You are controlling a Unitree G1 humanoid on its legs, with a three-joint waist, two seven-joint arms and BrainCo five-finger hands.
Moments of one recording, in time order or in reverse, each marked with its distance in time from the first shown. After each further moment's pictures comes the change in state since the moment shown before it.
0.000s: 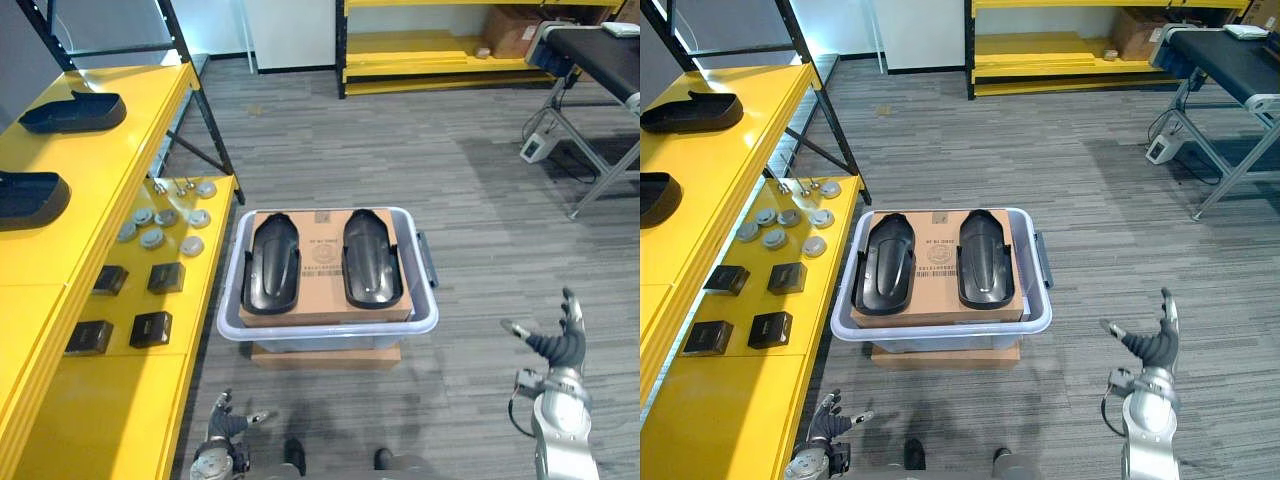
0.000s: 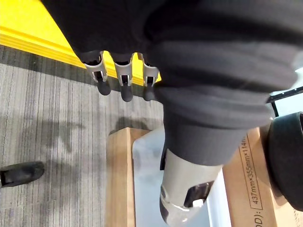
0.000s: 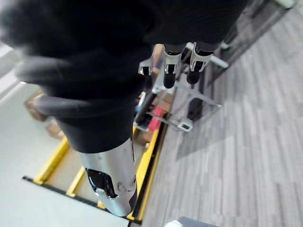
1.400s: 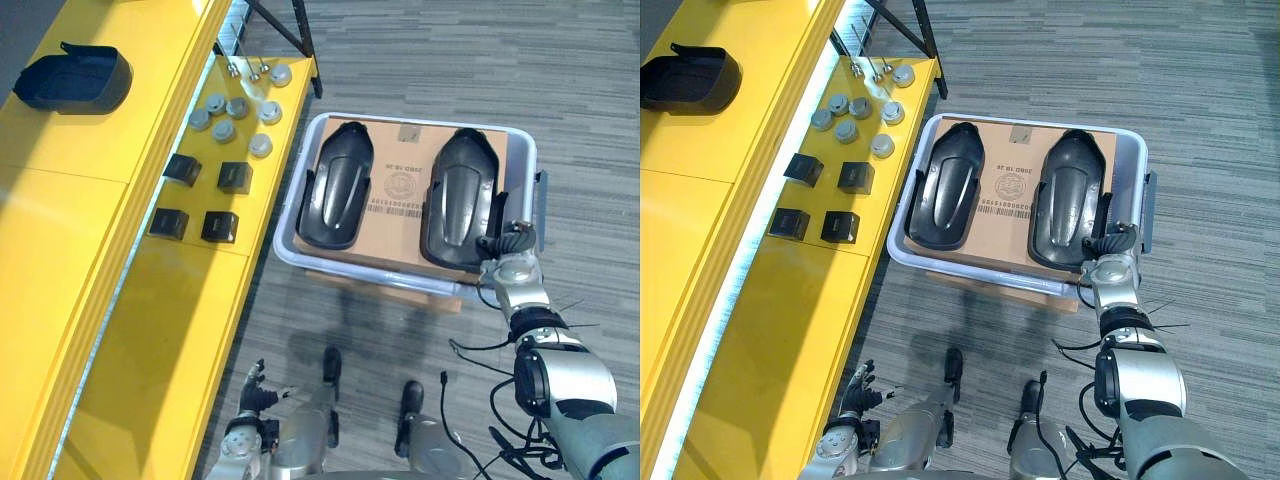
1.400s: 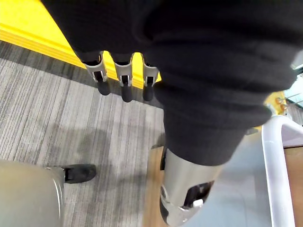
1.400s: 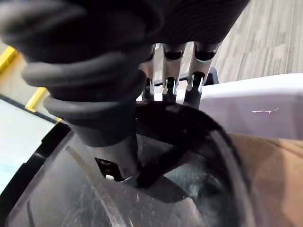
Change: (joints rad) left arm -0.051 -0.041 -0.153 -0.058 -0.081 -0.046 0.066; right arm -0.775 -0.136 0.032 1.002 0.084 0.134 -0.104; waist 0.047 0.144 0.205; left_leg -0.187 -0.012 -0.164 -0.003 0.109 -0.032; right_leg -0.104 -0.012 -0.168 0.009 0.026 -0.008
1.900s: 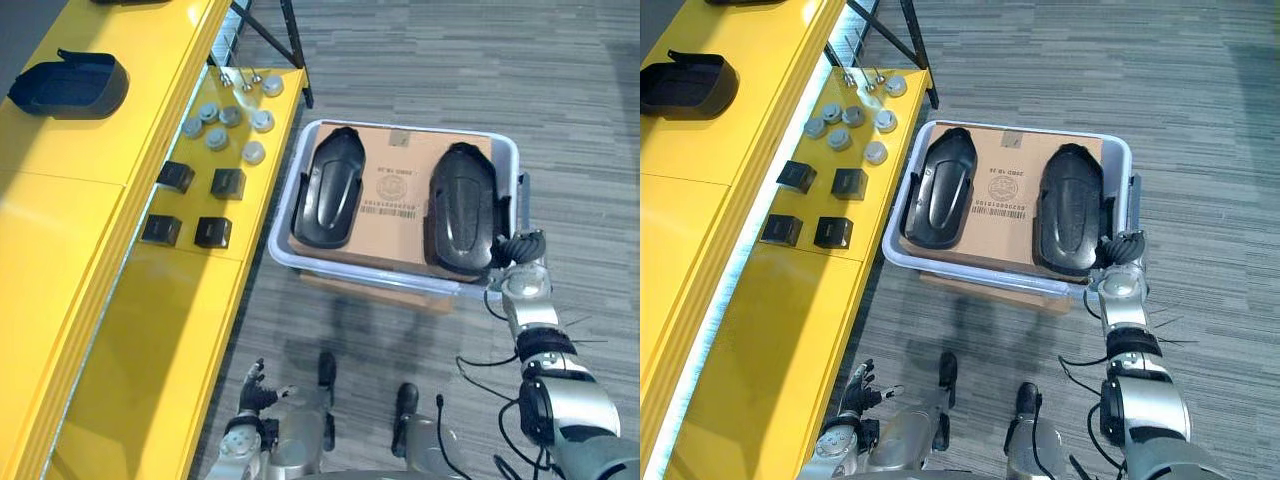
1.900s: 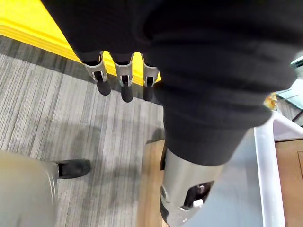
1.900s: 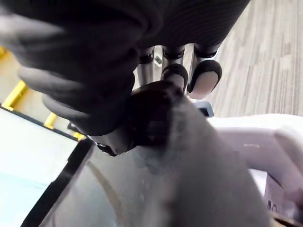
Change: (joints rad) left arm 0.008 0.013 0.027 -0.028 0.003 0.012 -0.006; right arm 0.354 0.039 -0.001 -0.554 -0.026 0.000 -0.010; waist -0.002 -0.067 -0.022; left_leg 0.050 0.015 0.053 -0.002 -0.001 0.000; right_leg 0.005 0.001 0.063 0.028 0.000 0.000
